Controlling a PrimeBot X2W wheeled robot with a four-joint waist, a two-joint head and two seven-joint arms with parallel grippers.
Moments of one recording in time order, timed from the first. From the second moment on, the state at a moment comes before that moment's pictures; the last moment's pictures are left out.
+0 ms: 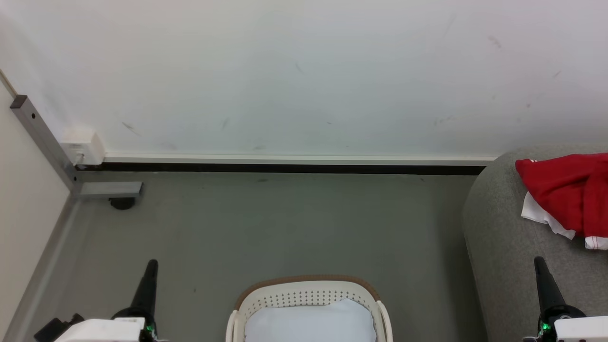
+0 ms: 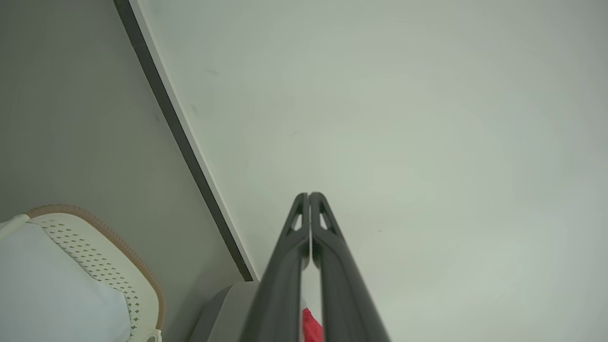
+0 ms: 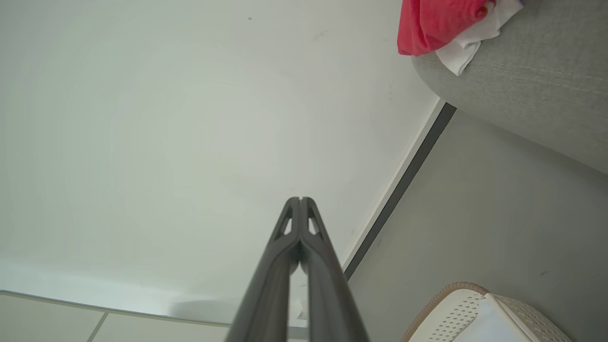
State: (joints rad) left arm -0.10 0.06 0.09 0.26 -1.40 -0.13 0.06; right arm -0.08 -0.07 -0.04 0.24 1.44 0.13 0.03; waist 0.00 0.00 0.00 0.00
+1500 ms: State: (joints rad) left arm -0.11 0.05 0.11 0.25 -1.61 -0.13 0.11; right arm -0.10 -0.07 -0.08 0.24 1.64 0.13 0.09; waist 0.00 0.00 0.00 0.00
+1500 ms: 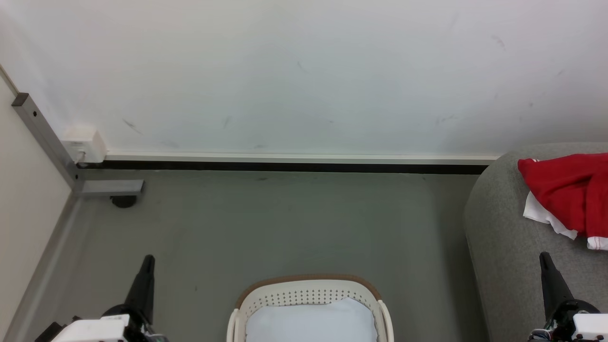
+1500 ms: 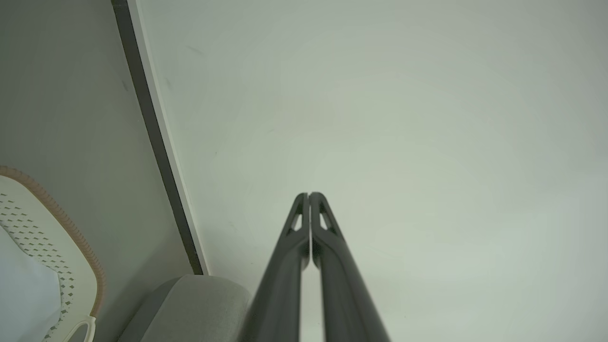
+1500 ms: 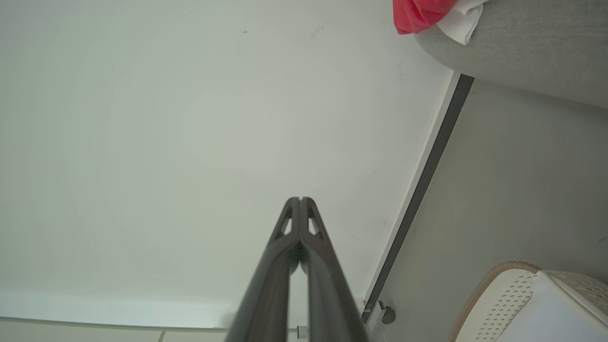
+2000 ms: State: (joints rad) left arm -0.11 0.05 0.11 0.25 -1.61 -0.13 0.11; right arm -0.10 -0.07 -0.09 0.24 1.63 0.13 0.10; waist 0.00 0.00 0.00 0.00
